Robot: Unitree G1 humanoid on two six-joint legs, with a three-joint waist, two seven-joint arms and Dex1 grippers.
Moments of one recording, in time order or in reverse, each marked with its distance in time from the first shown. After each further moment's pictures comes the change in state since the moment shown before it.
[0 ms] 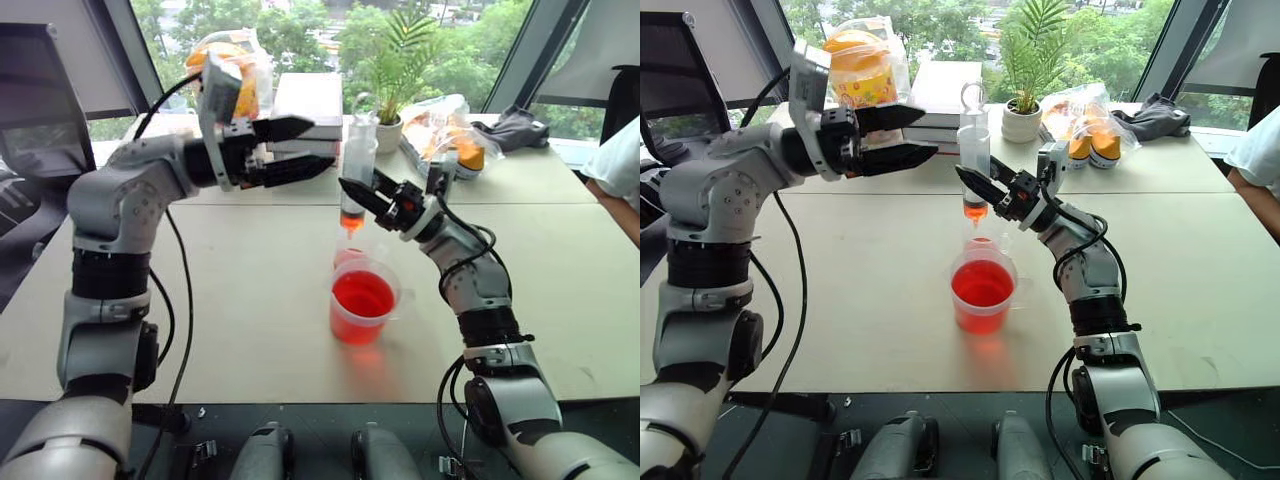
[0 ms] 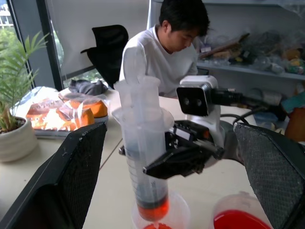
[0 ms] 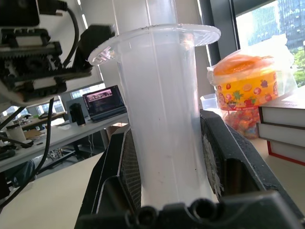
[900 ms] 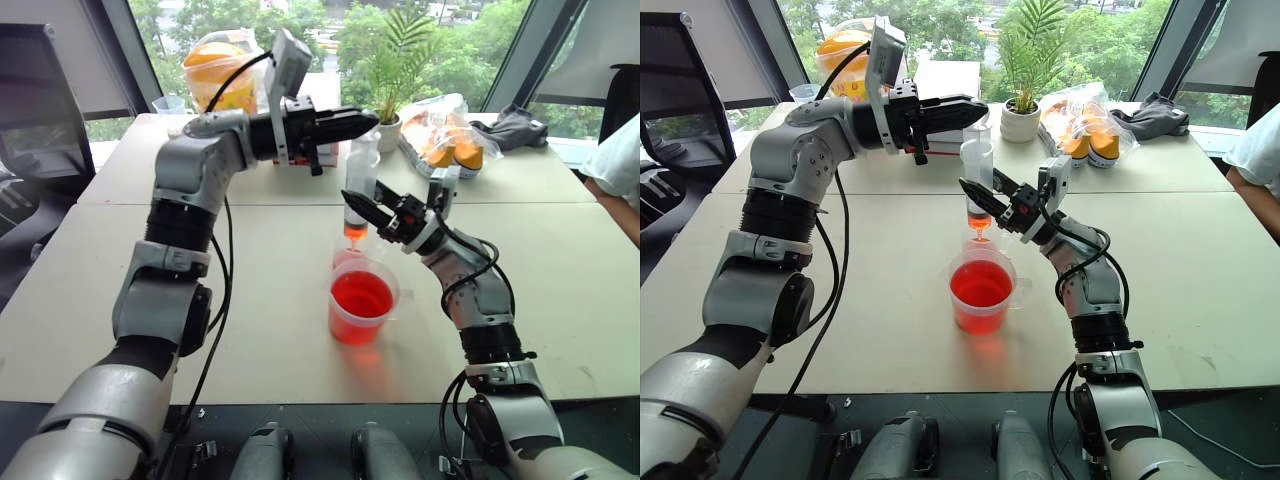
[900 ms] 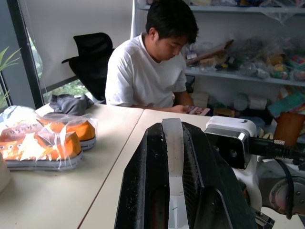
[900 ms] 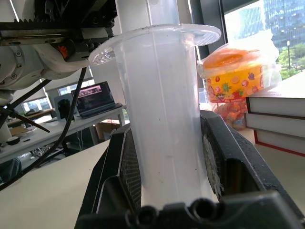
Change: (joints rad) left arm -0.186 -0.179 -0.076 0.362 0.153 -0.178 -0.104; right arm 0.076 -0.001 0.000 -0.087 -0.035 0.001 -0.037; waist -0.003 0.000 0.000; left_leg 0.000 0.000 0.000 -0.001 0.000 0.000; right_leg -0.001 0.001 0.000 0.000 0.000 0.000
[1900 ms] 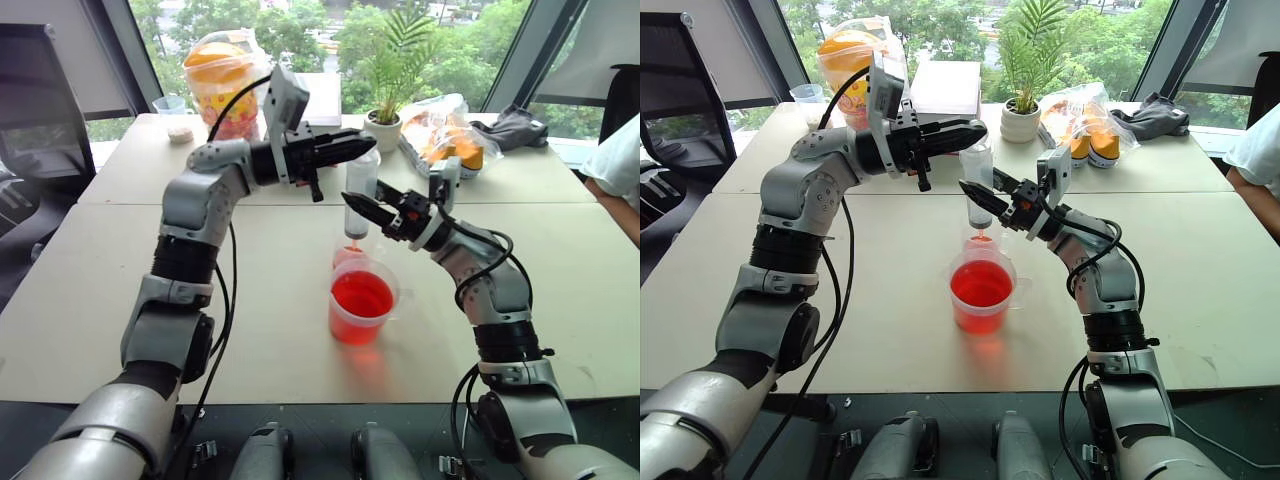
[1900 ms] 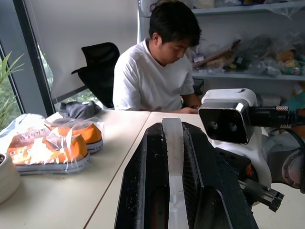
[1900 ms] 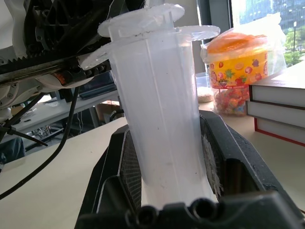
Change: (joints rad) left arm 0.165 -0.030 0.000 -0.180 0.023 -0.062 0.052; right arm -0.011 -0.064 0.007 -0.106 -0.008 0.150 -0.026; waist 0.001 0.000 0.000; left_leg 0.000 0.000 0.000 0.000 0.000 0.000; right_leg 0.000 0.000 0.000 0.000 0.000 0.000
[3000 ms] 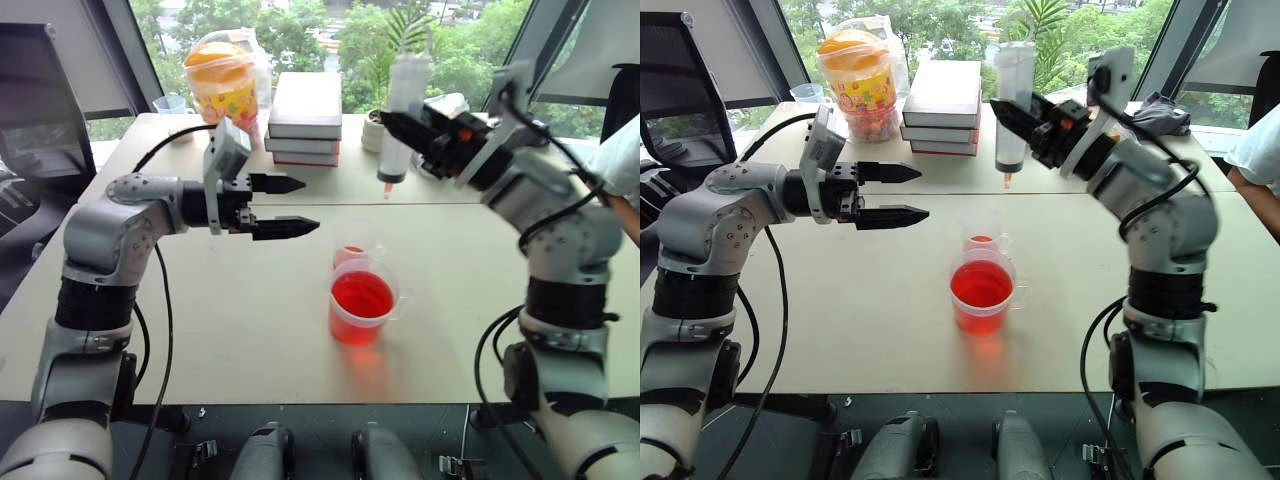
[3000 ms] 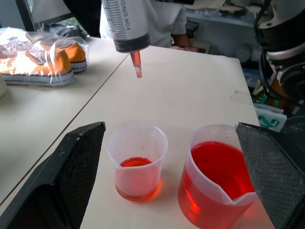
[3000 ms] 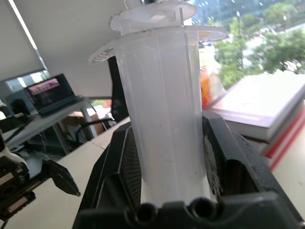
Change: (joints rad) left arm 0.270 0.345 0.020 -0.382 -0.156 0.311 -0.078; right arm -0.296 -0.241 -0.208 -0.232 0.251 0.760 -0.416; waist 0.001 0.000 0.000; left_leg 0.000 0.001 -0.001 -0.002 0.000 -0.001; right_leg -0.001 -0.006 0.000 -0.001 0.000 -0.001
